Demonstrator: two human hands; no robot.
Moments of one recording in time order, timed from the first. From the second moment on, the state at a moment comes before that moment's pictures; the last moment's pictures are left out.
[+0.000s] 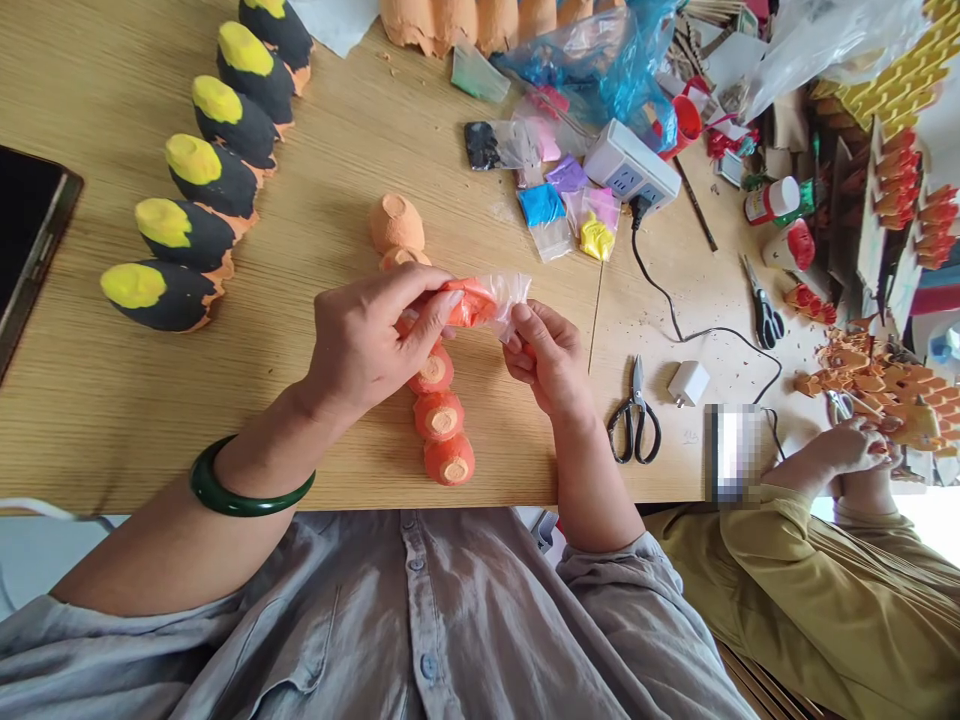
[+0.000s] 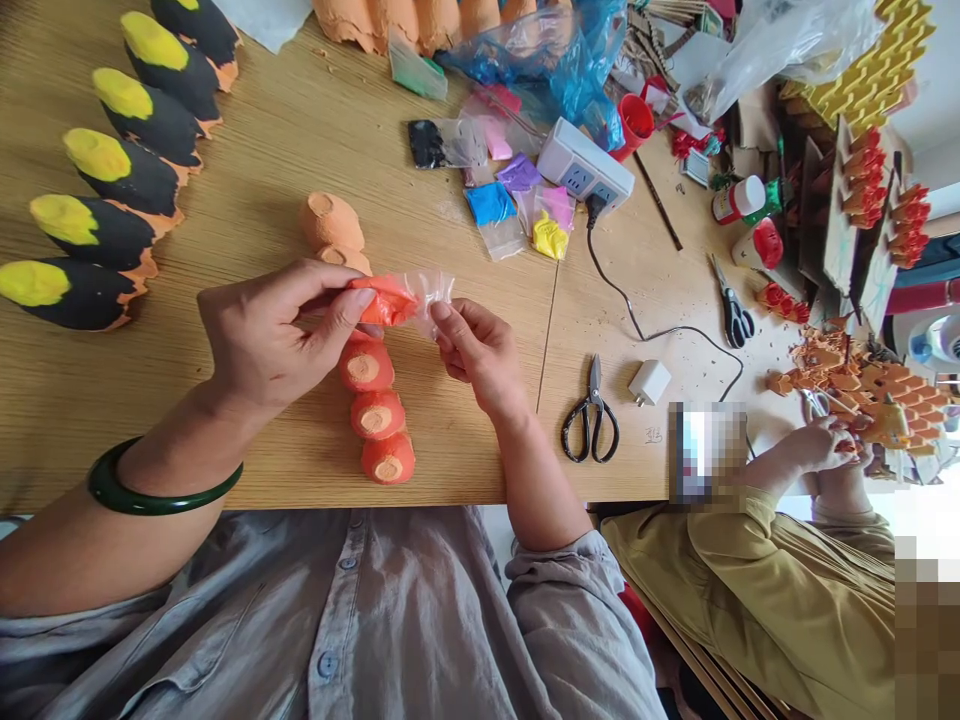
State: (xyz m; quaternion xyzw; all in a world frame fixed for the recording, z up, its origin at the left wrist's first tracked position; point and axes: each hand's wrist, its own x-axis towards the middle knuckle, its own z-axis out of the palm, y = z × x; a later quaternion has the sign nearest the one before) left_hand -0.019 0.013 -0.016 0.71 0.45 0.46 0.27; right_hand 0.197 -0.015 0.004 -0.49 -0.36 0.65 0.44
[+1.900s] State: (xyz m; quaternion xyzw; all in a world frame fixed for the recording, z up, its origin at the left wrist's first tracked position) left_hand -0.016 0.003 0.016 0.68 0.49 0.41 0.36; right_hand 0.187 -0.025 0.001 -0.44 -0.52 0.59 0.43
